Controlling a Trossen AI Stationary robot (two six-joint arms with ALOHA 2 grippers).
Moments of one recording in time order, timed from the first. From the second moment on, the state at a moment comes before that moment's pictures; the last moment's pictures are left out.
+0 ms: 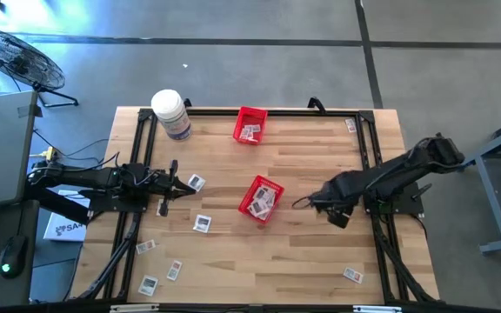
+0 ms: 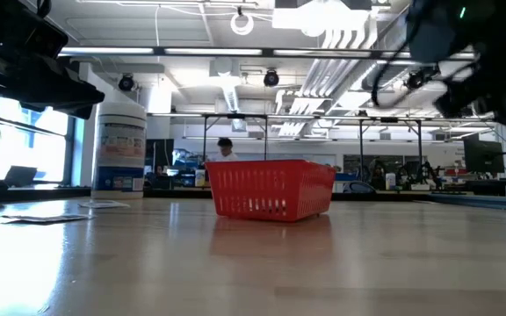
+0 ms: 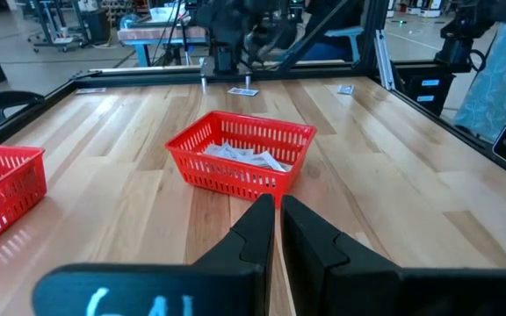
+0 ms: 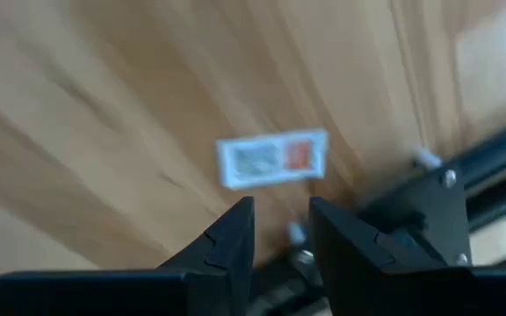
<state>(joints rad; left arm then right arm) -0.09 0.17 0.02 -0.01 0.01 0.02 0.24 1.41 0.84 -1.30 -0.01 0.78</state>
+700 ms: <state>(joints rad) -0.09 0.17 0.02 -0.01 0.01 0.02 -0.20 1.41 0.64 -1.14 -0.17 0.39</state>
